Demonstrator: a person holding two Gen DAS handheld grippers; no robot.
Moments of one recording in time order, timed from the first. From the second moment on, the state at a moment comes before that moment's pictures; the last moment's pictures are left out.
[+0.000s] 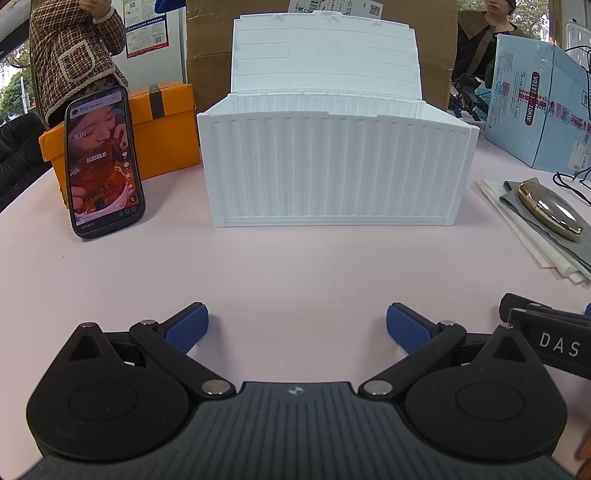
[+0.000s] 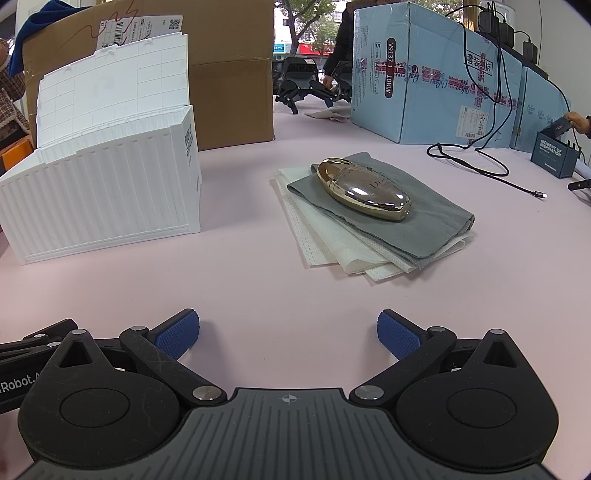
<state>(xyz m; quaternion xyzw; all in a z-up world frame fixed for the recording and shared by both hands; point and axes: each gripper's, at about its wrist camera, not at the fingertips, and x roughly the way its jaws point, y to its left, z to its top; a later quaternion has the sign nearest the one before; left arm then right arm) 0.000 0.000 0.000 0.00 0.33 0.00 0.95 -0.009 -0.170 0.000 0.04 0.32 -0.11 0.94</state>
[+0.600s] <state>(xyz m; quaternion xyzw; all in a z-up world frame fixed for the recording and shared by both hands) 0.000 -0.003 -0.001 0.01 0.33 0.00 0.95 -0.010 -0.169 0.001 0.04 0.32 -0.11 0.94</state>
